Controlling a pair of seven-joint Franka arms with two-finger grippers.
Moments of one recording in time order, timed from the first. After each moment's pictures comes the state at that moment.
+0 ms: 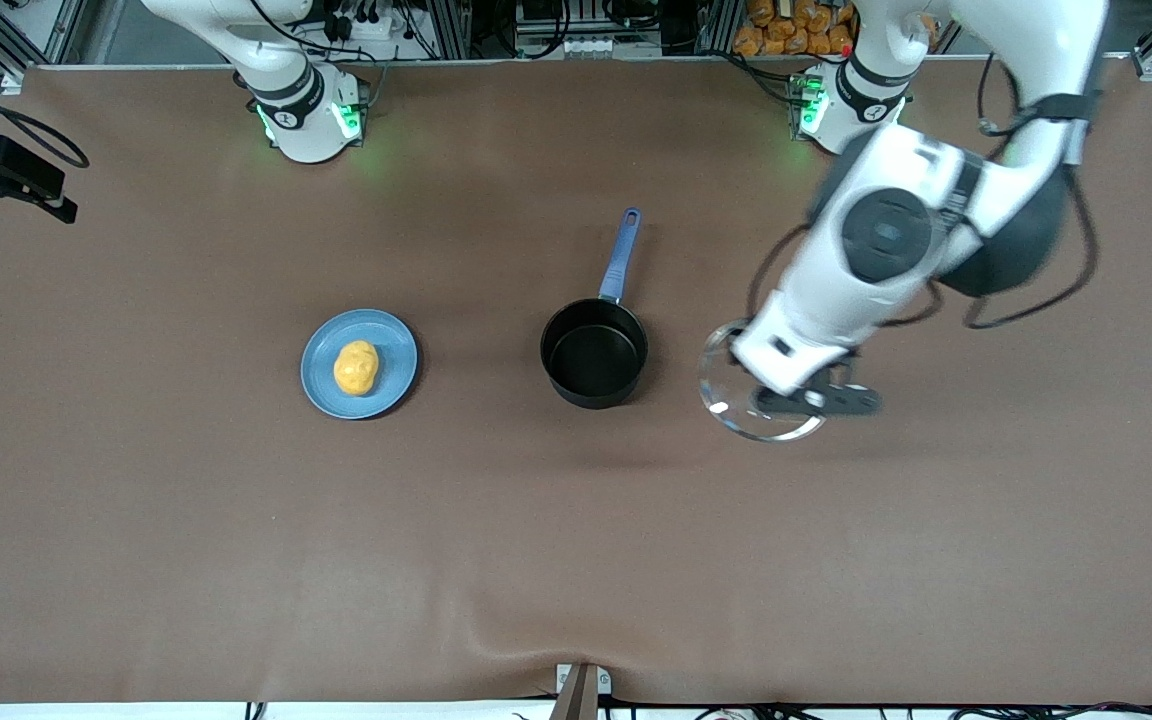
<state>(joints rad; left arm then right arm) -0.16 0.41 -0.31 -1.44 0.13 1.76 -0.43 -0.04 -0.06 0.01 -1.50 0.02 1.40 -0.04</state>
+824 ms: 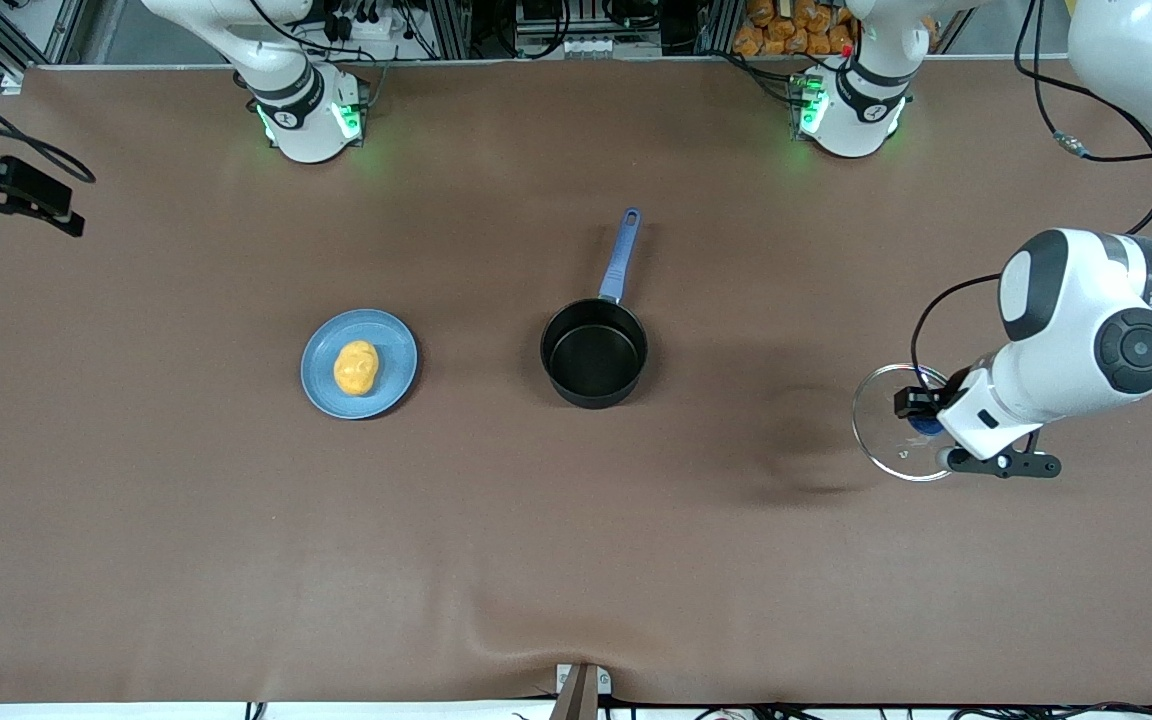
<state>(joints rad) 0.19 0.42 -0.31 -1.71 0.13 2.02 -0.08 -0.04 0.00 0.01 -1.50 0.02 1.41 -0.04</state>
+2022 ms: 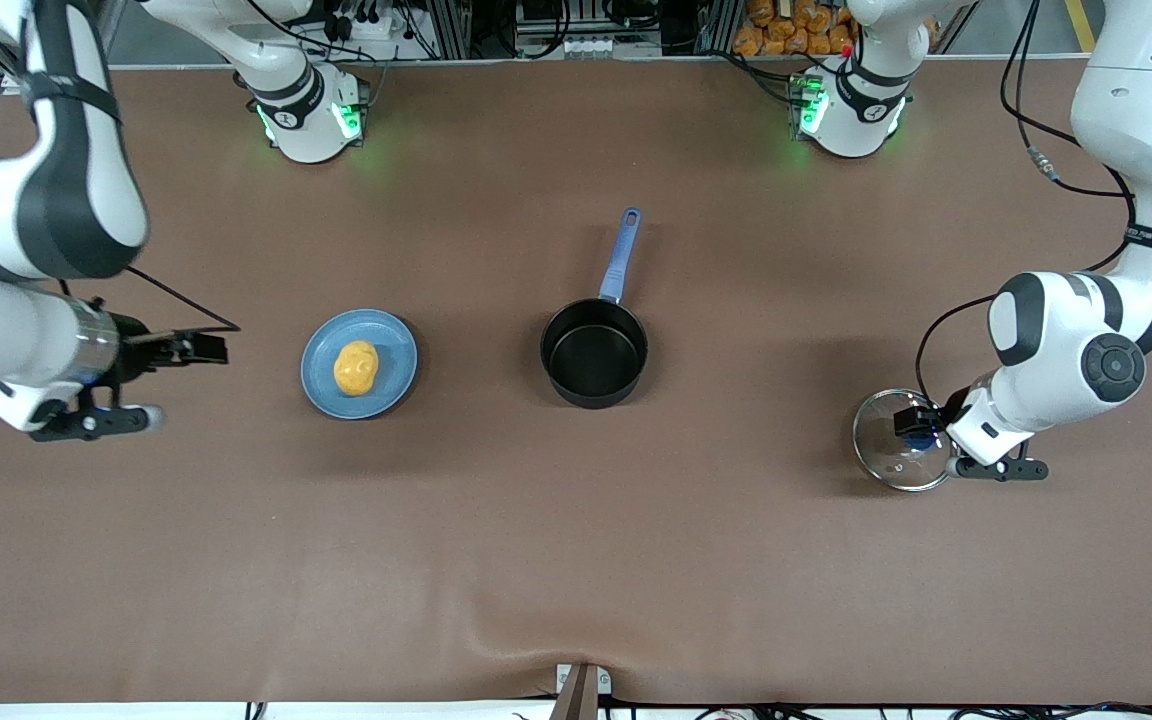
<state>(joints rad) 0.31 0.53 -0.32 -1.85 0.13 2.35 -0.06 0.05 0.34 0.02 -1.55 0.03 1.65 -0.01</state>
